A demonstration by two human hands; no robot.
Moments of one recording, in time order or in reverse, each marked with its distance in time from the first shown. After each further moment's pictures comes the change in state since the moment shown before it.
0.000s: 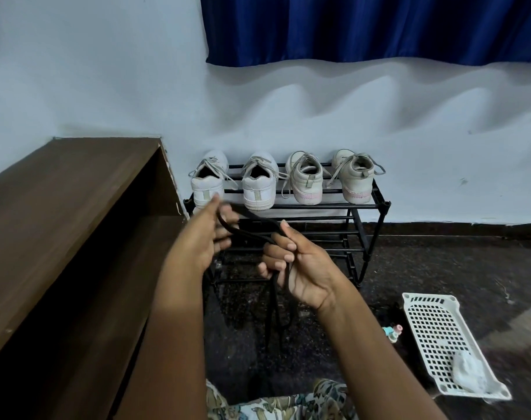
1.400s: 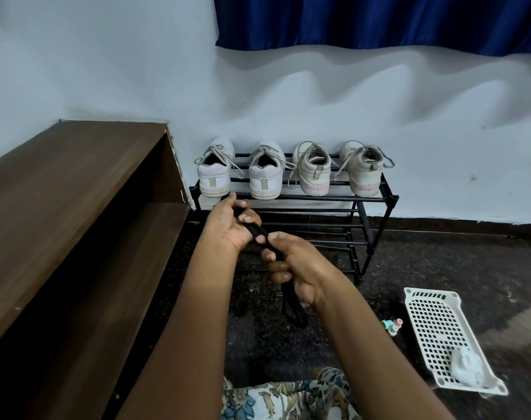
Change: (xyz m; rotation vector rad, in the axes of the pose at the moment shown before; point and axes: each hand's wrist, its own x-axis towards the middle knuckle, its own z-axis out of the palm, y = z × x) left_hand 0.028 -0.012 0.025 -0.946 -0.048 -0.237; right_hand 0.009 0.018 0.004 -0.402 0.328 0.098
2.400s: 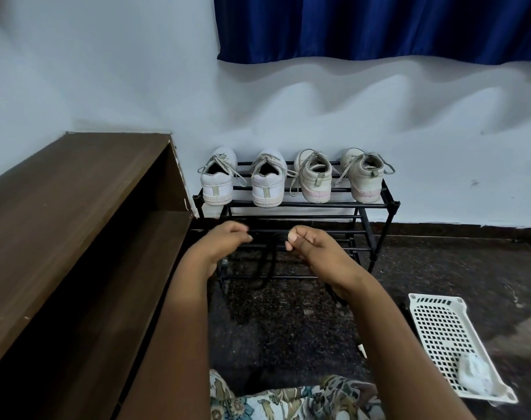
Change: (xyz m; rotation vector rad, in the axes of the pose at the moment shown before) left_hand -0.019 0.019 -0.030 1.487 -0.004 0.146; right_hand -0.005 -0.017 -0.034 -0.715 0.035 -0.454
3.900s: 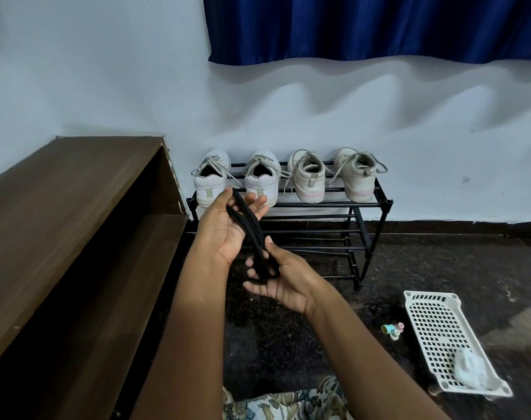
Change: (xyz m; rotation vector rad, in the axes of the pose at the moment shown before) left_hand -0.013 0.044 0.020 -1.303 -0.046 0.222; right_hand 0.008 0.008 0.046 0.952 -0.070 0.452
